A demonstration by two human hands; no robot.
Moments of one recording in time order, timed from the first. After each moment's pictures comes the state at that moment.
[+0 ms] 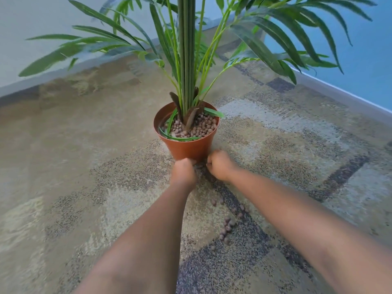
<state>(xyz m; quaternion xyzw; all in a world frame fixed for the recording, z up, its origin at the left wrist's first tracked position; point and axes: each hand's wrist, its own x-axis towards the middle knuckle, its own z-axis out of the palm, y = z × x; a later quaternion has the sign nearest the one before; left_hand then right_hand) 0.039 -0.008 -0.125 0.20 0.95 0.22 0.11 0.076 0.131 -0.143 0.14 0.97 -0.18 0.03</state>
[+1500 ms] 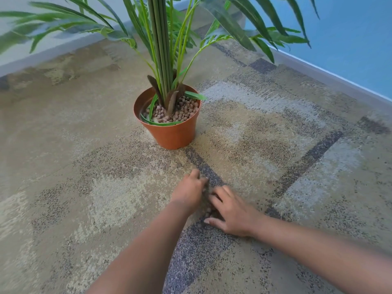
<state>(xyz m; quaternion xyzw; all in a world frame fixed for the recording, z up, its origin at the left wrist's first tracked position) 0.131 -0.024 -0.149 0.43 0.88 0.07 0.17 0.263 0.086 -0.177 -0.01 0.99 -0.14 0.03</state>
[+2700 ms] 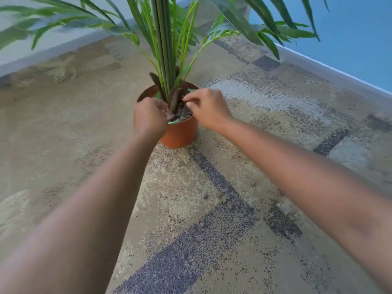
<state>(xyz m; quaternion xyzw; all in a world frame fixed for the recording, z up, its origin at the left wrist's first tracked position) 0.001 -0.008 -0.023 0.17 0.93 0.32 -0.03 0.073 0.137 -0.028 0.12 0.91 -0.33 -0.23</state>
